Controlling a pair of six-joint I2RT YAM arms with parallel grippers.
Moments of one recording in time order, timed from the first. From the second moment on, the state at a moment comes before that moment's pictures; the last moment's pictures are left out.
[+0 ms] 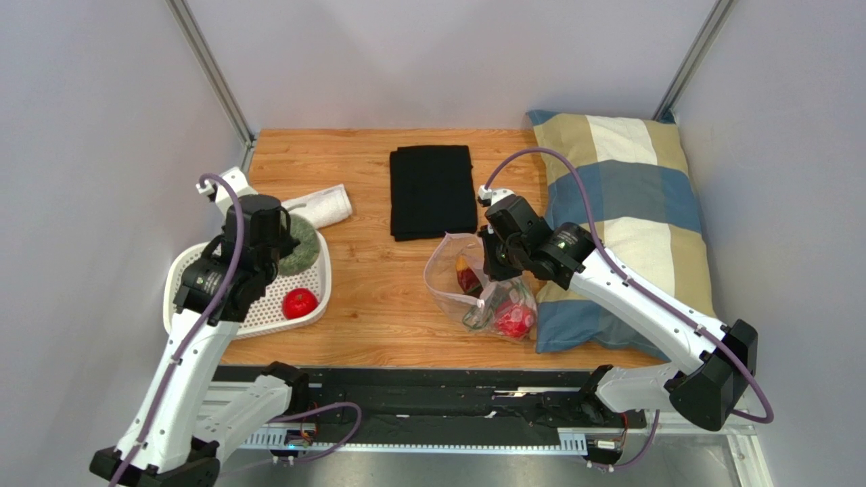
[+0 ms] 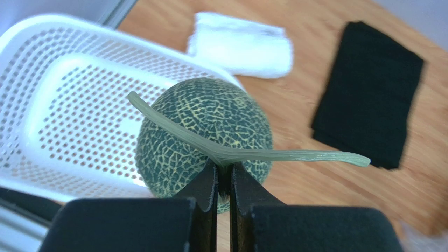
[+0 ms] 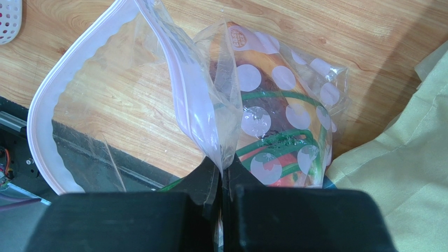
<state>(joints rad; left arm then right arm) -0.37 0.87 1.24 -0.94 -0.56 -0.62 0.78 1.29 1.22 -0.84 0.12 0.43</state>
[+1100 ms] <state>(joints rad) 0.02 0.87 1.23 -1.07 -0.35 -0.72 0.78 1.27 1.23 -0.84 0.00 0.42</state>
